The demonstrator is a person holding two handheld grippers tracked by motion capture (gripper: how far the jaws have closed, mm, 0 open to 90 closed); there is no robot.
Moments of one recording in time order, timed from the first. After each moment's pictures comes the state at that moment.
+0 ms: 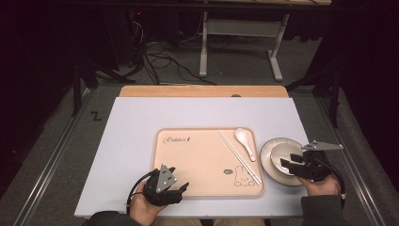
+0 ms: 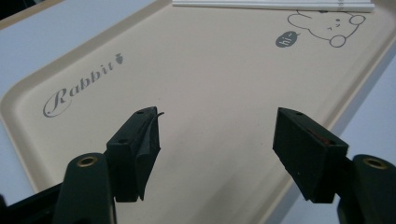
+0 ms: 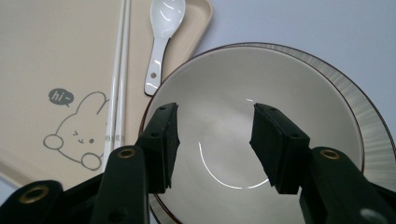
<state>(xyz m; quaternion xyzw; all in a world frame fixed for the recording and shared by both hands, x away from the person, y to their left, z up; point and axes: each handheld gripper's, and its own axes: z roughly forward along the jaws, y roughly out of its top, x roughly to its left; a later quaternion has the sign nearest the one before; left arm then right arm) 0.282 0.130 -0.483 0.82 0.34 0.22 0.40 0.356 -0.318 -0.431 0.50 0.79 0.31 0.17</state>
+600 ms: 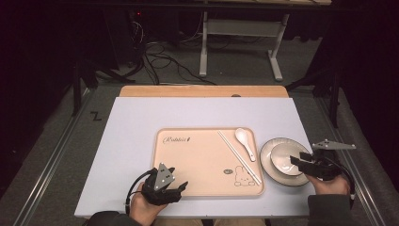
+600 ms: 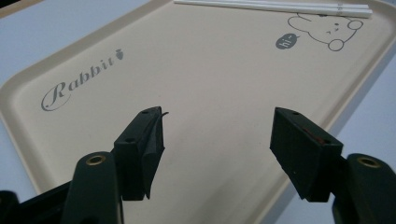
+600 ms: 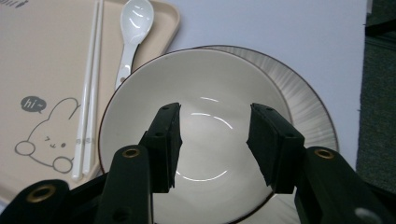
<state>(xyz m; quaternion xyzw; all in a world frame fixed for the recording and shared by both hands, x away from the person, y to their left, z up) 0.284 0.133 -0.480 0.82 0.35 0.20 0.40 0.358 -0.342 -0.424 0.51 0.78 0.31 0.19</state>
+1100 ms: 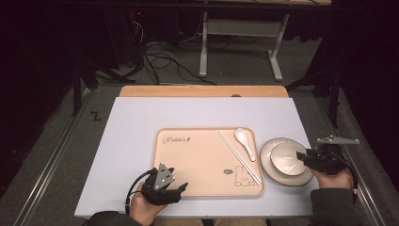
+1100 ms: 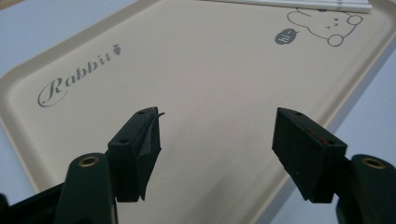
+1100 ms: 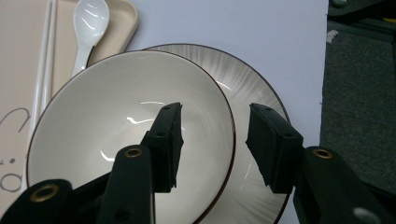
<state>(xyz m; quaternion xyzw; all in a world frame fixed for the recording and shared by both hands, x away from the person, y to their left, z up) 0.284 0.134 -0.481 0.83 0.35 0.19 0.39 0.376 -0.359 -0.430 0.54 0.76 0.29 0.20</state>
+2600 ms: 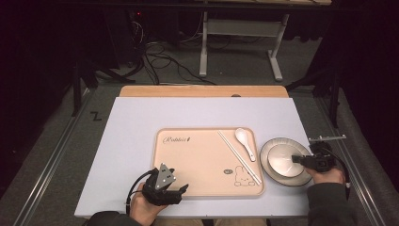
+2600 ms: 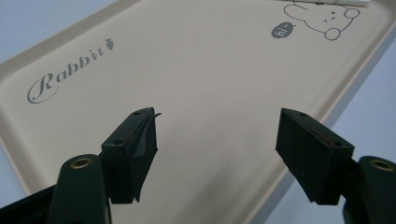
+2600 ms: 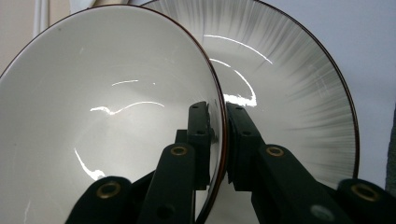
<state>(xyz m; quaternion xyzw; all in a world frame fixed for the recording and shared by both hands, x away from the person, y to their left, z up) 0.285 0.133 -0.483 0.83 0.35 0.18 0.39 0.401 -0.362 -0.459 0.56 0.78 0.27 0.09</state>
